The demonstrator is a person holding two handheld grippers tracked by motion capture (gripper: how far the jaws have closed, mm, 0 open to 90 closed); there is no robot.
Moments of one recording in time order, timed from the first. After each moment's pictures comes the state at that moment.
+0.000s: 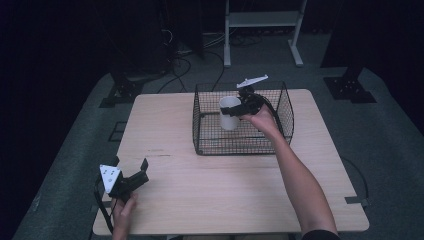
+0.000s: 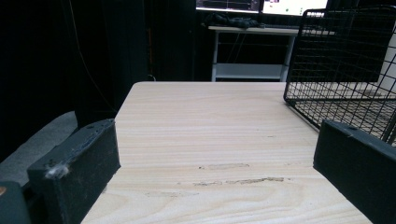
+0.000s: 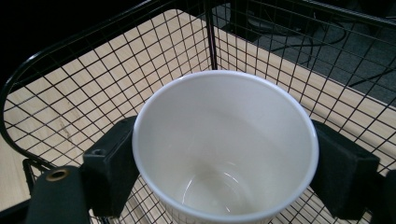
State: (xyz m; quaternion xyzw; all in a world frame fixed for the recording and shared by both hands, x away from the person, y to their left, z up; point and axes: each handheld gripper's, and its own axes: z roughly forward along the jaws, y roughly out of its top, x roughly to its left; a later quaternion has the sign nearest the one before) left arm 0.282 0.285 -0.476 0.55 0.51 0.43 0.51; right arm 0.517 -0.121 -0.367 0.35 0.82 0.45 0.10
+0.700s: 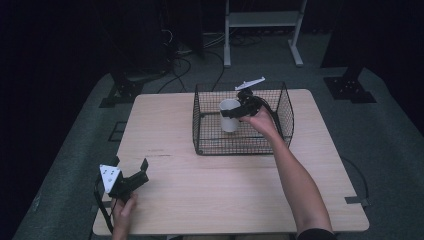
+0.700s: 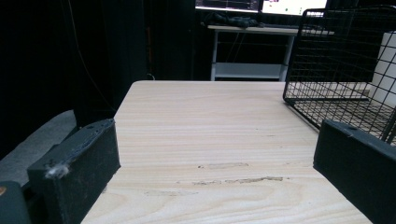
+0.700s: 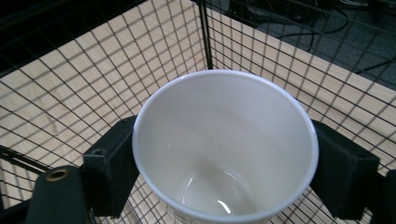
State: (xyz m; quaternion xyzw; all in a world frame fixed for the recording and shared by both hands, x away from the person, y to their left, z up) left arm 0.282 0.285 -0.476 0.55 0.51 0.43 0.51; right arm 0.527 -0.120 -0.383 0.36 0.83 0.42 0.10
